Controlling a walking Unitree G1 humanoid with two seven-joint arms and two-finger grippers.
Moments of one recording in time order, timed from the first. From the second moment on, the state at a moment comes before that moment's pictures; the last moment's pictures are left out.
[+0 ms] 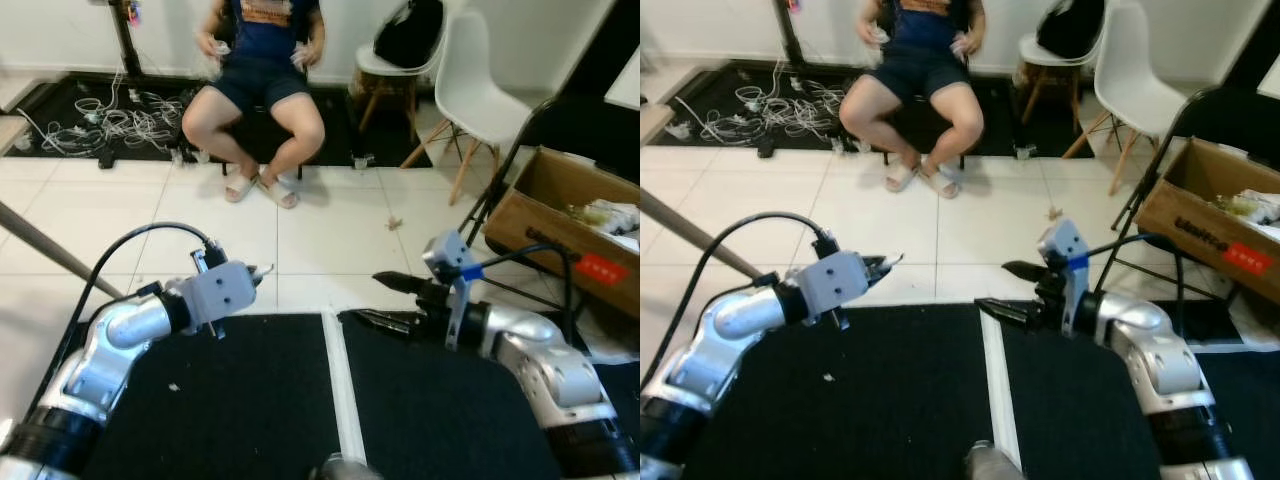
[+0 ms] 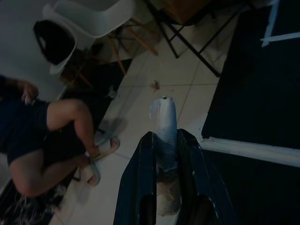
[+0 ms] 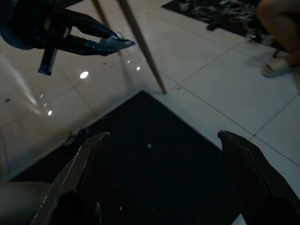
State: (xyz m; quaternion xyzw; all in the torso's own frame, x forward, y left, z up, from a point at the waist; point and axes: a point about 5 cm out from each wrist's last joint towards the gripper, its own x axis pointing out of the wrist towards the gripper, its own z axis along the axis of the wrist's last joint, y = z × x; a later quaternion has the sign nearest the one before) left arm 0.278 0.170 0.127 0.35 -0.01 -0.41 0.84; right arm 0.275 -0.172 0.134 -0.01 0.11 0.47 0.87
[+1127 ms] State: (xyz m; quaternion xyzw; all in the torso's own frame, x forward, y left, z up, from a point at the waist) left arm 0.280 0.170 0.123 0.35 0.00 -0.40 0.84; right arm 0.281 -0.170 0.141 -0.01 0.10 0.46 0.88
